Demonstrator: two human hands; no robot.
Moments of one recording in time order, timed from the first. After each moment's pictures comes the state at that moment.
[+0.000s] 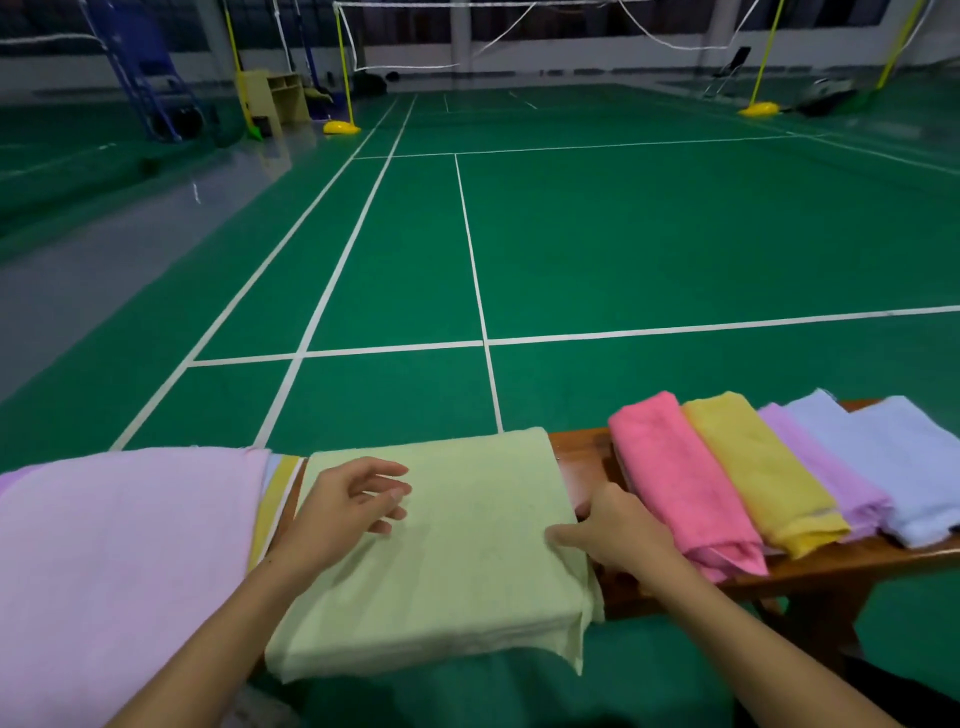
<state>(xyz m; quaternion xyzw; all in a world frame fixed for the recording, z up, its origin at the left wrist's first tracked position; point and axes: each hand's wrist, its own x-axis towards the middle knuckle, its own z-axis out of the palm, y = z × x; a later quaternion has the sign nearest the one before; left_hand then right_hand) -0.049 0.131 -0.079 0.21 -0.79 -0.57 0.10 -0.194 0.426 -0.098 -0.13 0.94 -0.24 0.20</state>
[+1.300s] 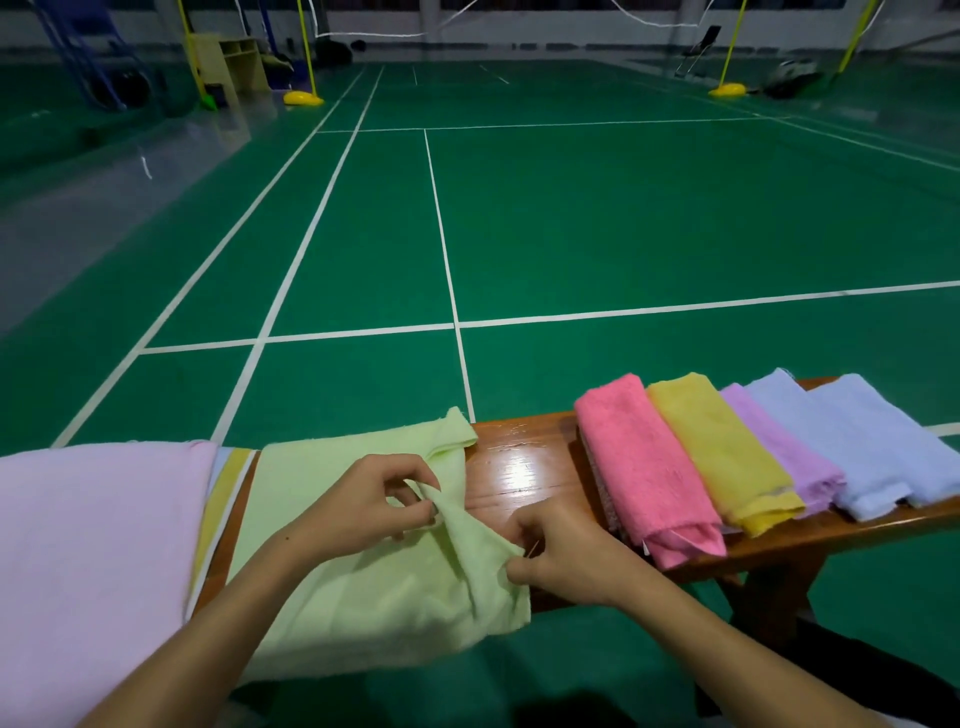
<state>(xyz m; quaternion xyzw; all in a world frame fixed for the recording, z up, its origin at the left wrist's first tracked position) -0.083 0.181 -0.061 0.04 -0.88 -0.47 -0.02 -0.166 0.437 -0.095 -0.32 0.85 -0.34 0.25</state>
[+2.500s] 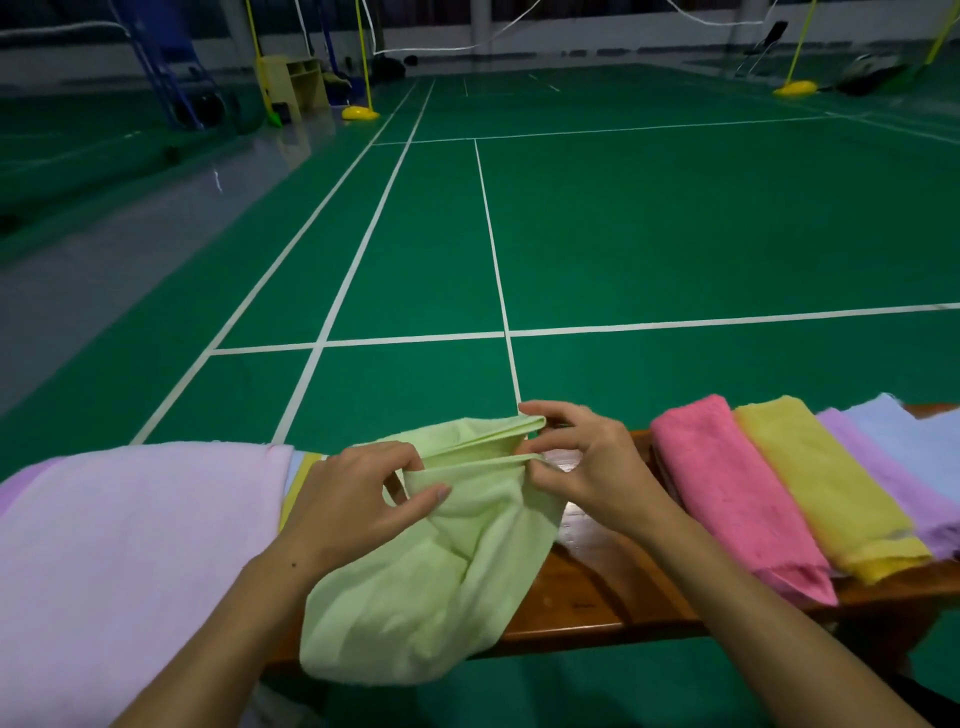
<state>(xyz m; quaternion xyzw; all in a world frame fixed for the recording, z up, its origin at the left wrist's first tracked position) -0.047 0.119 -0.040 0.04 -0.96 -0.18 0.20 -0.219 0.364 -0.062 -0.44 0.77 -0.46 -0.04</state>
